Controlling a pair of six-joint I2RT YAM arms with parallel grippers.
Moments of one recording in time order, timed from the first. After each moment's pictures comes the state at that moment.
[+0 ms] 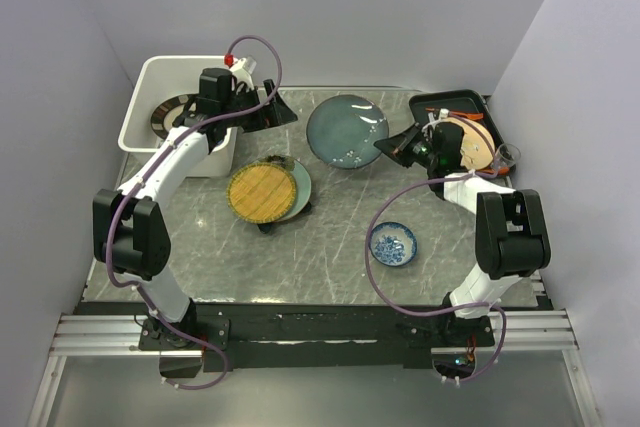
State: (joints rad) left arm -0.27 1.70 1.48 -0.25 0.45 -0.49; right arm 0.06 1.66 0.87 0.46 -0.54 0.97
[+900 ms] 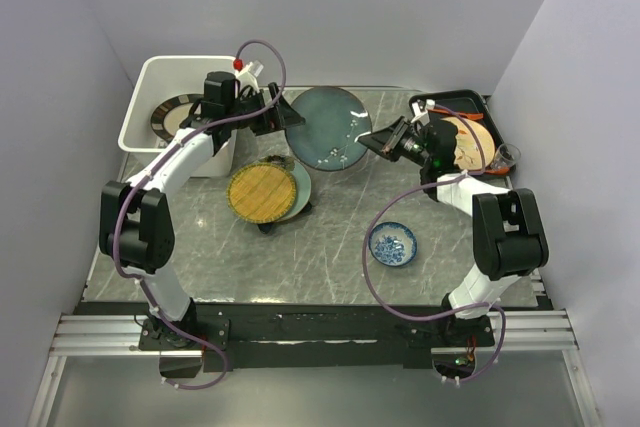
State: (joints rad) left arm -0.27 1.75 1.44 -0.12 0.63 -0.57; right arm 0.12 1.66 0.87 0.68 -0.72 1.05
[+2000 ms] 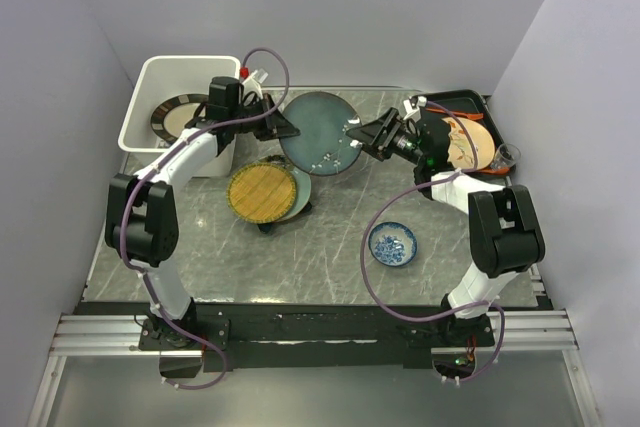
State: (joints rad) left arm -0.26 1.80 1.43 -0.12 0.71 -0.59; right arm 0.16 1.68 0.90 0.73 -0.73 1.08
